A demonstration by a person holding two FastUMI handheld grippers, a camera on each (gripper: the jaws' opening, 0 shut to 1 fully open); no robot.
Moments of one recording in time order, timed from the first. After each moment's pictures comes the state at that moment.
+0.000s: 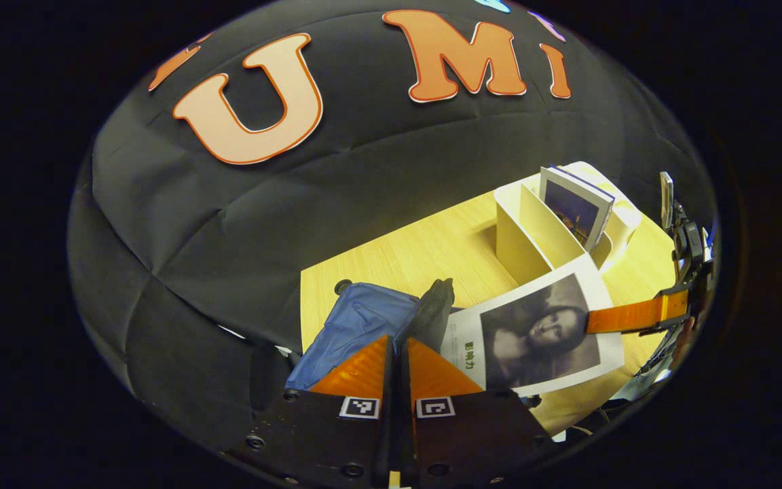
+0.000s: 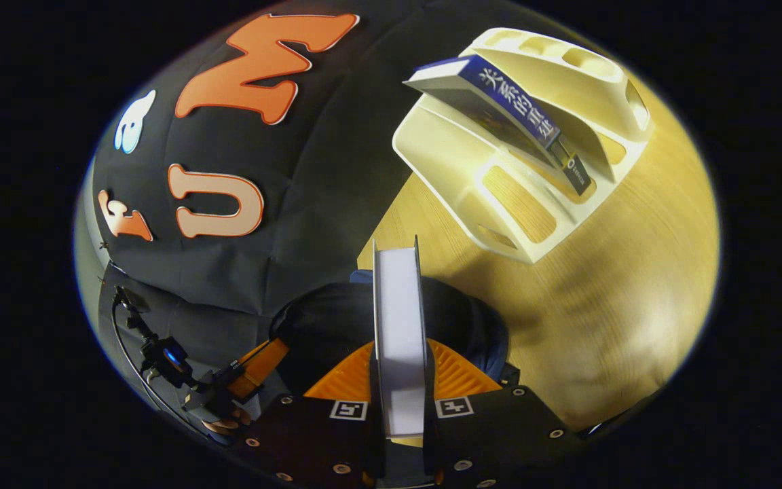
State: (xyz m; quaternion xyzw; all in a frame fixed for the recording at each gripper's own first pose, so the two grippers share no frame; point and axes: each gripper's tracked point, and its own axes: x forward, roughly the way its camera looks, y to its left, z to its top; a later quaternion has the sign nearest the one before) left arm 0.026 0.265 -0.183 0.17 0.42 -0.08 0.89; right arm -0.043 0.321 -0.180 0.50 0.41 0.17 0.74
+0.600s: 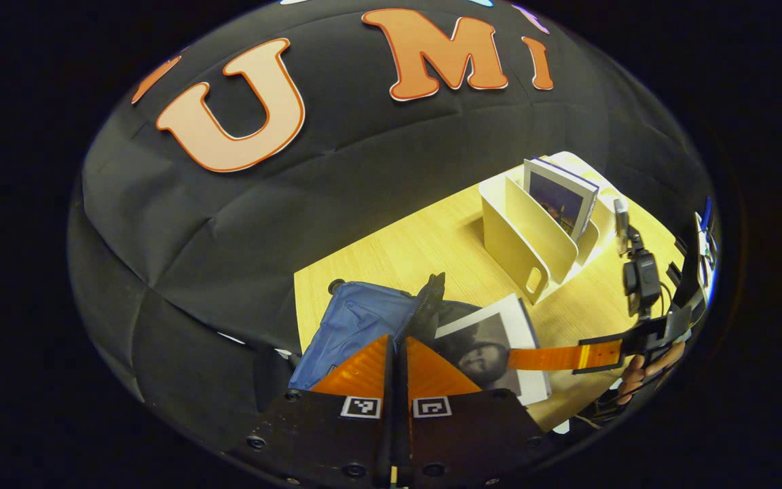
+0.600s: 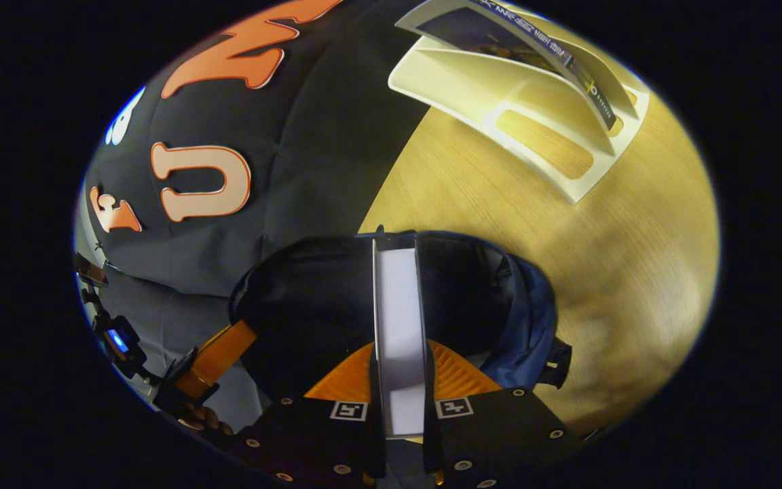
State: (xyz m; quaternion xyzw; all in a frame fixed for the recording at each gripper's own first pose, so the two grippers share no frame) left arm 0.020 0.258 -0.176 0.19 0.43 -0.11 0.88; right arm -0.041 0.406 -0.214 0.51 0.44 0.19 0.71
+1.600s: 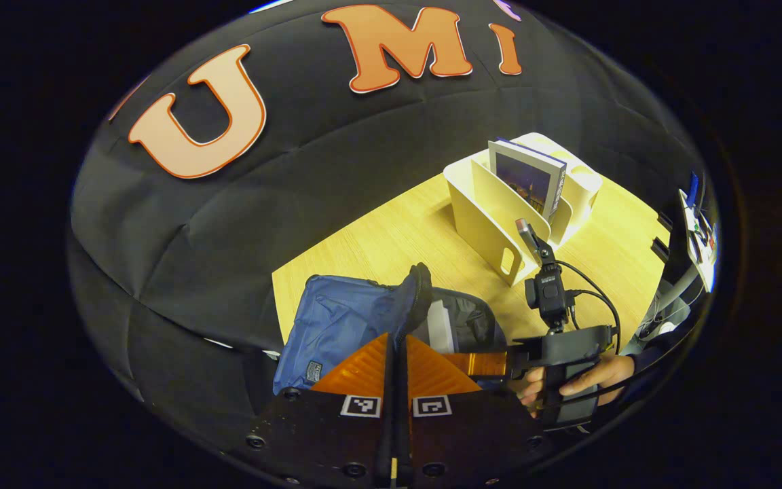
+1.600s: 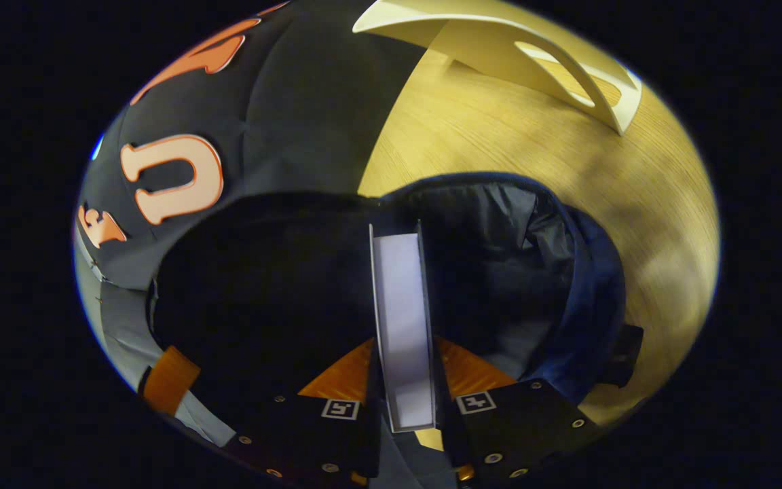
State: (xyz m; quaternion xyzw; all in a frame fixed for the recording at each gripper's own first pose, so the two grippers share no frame) left arm 0.000 0.237 -0.193 0.20 0.45 -0.15 0.86; right arm -0.025 0.472 -0.258 0.51 0.49 0.20 0.68
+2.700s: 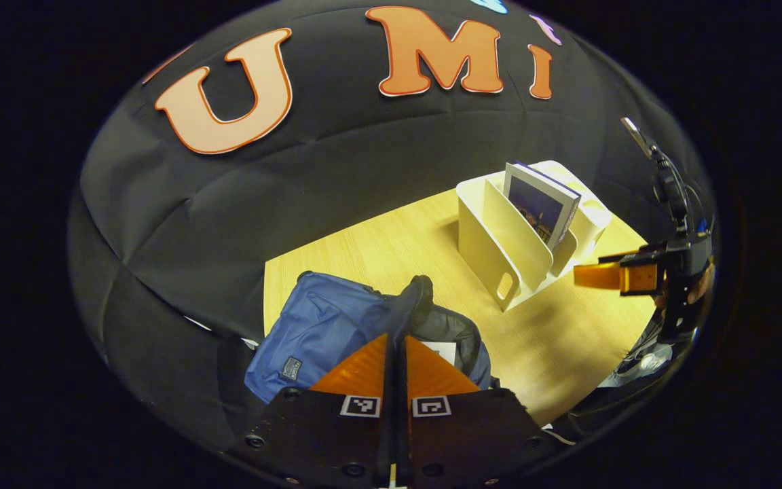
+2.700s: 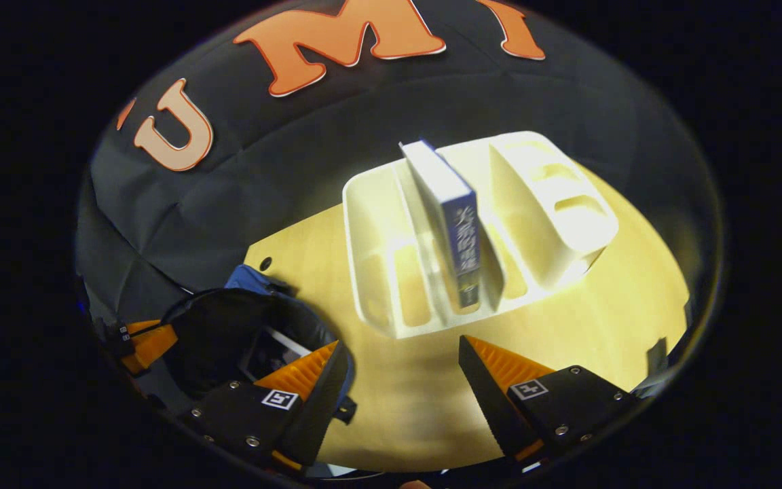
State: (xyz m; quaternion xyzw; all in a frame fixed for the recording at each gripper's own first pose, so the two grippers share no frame) left arm 0.003 0.222 -0.201 0.12 0.44 -0.13 0.88; right arm 0.013 0.171 -0.190 0.16 0.41 0.03 0.90
